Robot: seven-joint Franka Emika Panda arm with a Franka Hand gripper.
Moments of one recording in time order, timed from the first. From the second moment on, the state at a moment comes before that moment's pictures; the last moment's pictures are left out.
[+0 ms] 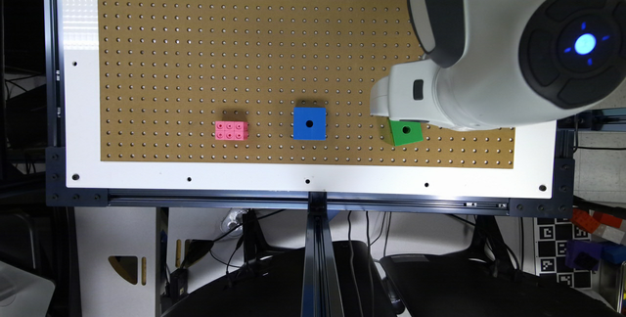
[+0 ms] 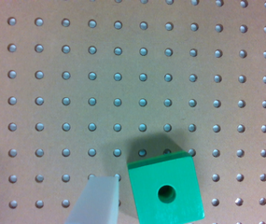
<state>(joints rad) 0.08 0.35 0.25 -1.96 -0.03 2.35 1.09</state>
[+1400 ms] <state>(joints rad) 0.08 0.59 0.24 -1.81 -0.09 2.43 1.10</state>
